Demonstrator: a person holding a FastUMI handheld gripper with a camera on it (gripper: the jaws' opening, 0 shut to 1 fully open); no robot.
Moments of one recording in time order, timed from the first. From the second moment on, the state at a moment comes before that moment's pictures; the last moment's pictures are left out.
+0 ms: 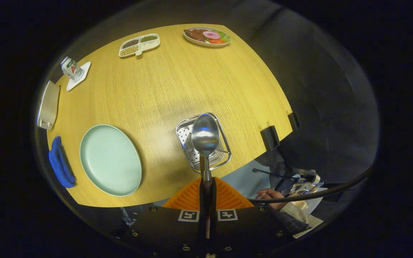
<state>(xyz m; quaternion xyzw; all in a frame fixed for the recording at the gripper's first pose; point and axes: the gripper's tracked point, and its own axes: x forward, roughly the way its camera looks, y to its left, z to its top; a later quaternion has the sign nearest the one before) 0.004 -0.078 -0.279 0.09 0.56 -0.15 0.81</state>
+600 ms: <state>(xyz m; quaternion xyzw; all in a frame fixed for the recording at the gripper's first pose) 0.015 -0.068 -0.275 0.10 0.57 -0.12 0.81</state>
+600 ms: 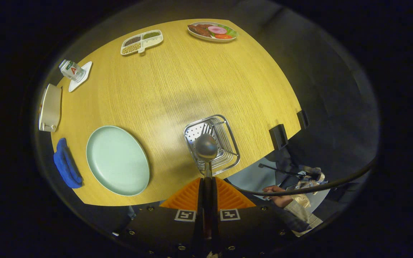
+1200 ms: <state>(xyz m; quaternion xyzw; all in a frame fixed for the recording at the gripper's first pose) 0.027 -0.070 -0.251 0.09 0.52 -0.12 0.84</state>
